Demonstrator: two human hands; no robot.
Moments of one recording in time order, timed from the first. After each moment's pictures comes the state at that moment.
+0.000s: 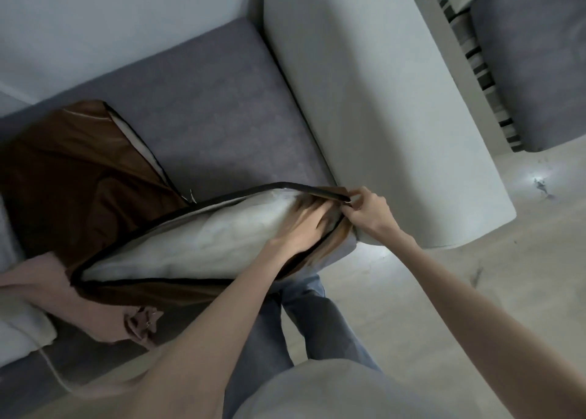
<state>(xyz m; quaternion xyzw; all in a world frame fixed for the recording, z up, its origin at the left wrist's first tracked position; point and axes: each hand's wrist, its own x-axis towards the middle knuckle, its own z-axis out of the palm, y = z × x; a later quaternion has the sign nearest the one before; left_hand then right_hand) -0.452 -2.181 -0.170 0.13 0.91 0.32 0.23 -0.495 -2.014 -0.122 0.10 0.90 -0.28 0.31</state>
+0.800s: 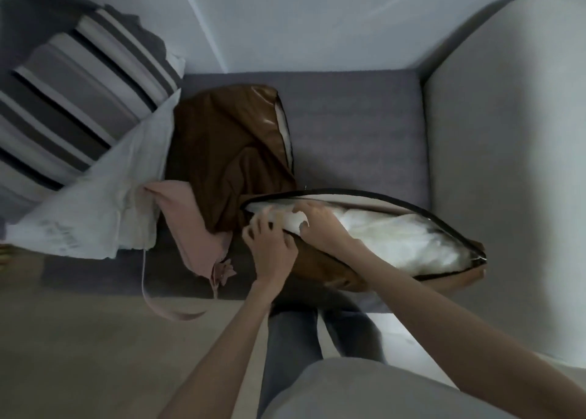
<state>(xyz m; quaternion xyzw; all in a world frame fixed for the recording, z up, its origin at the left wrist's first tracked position) -0.272 -2.417 -0.117 -0.37 0.91 0.17 -0.07 -0.398 -2.347 -0.098 -0.35 0.83 -0.24 0.36</state>
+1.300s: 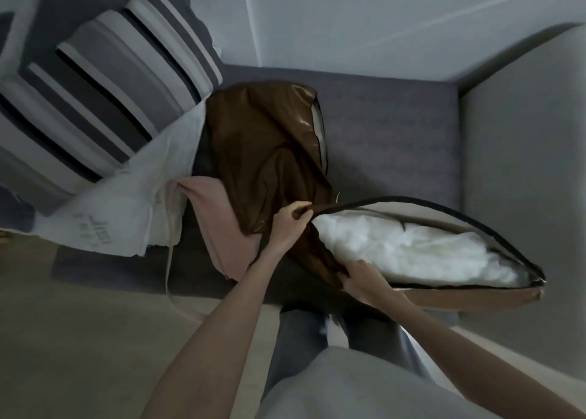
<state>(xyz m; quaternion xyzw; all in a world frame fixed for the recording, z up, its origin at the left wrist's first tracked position) -0.267 -2.571 -0.161 -0.39 0.72 0.57 0.06 -0.320 -2.364 -0.125 -0.31 0.82 -0.12 0.47</state>
